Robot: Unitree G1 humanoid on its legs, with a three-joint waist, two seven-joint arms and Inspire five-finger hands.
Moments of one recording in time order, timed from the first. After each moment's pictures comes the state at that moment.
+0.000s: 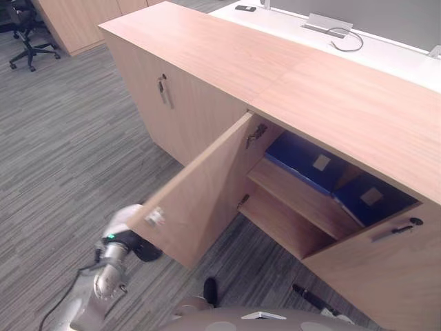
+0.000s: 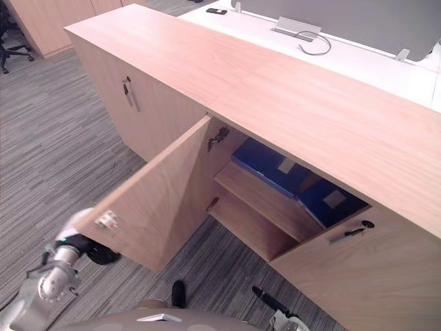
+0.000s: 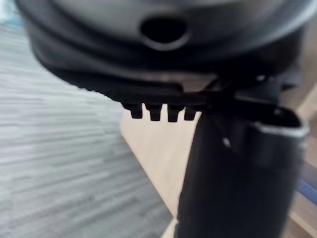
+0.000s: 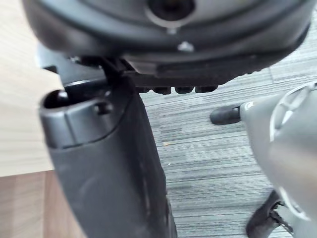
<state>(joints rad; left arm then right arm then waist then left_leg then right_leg) 0.37 0.57 -0.20 -0.03 0.64 -0.09 -0.01 0.00 -0.09 -0.82 1.23 0.01 0.10 -0.07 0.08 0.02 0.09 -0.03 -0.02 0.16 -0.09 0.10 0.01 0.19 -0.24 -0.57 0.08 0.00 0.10</state>
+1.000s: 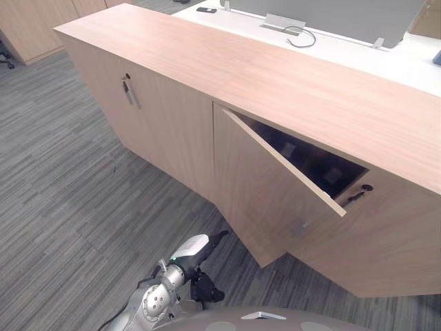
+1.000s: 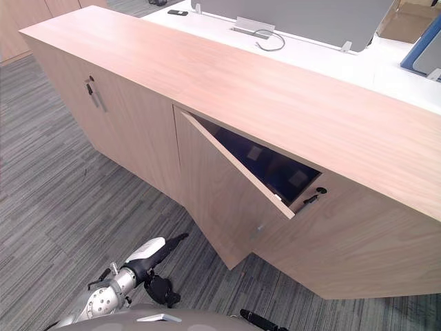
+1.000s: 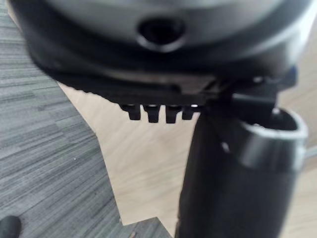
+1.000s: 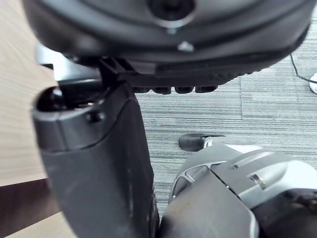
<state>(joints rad) 0.34 0.33 -0.34 0.14 0.59 -0.18 -0.18 0.06 -0.06 -0.75 1.20 -0.23 0.15 0.01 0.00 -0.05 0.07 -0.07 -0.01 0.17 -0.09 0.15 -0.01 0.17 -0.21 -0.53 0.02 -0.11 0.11</state>
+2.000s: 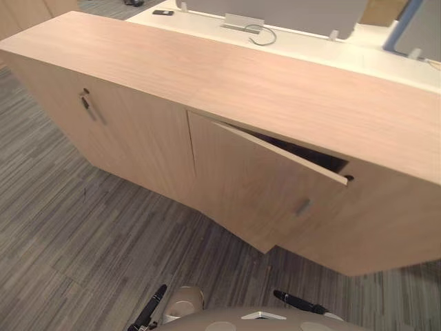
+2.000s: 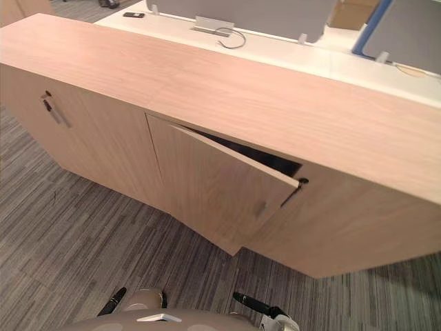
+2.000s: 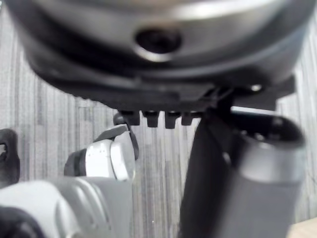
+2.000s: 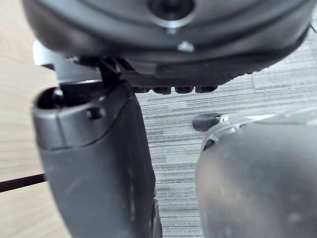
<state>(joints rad) 0.15 0.03 0.67 1.17 -0.46 0.03 -0.12 -0.01 -0.07 -0.56 1.23 -0.09 0.09 0.04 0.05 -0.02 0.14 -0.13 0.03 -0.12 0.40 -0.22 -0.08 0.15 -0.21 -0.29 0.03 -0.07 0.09</state>
